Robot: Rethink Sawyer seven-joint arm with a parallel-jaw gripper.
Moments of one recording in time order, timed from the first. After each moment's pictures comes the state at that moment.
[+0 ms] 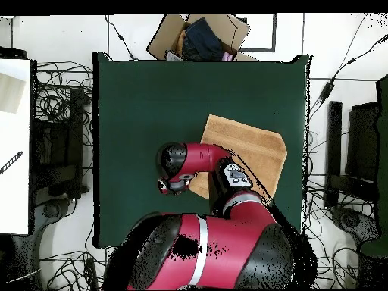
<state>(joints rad) -0.26 -0.29 0.18 1.55 -0.24 0.94 1.53</state>
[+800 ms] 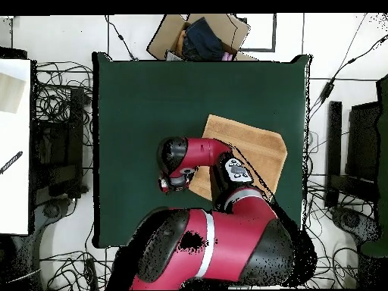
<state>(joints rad) -0.27 -0.26 0.22 1.48 -0.27 1.05 1.53</state>
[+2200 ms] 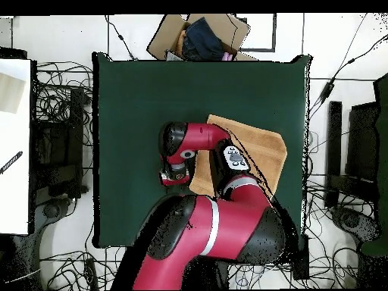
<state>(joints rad) -0.28 -0.12 0.28 1.25 -0.31 1.39 1.53</state>
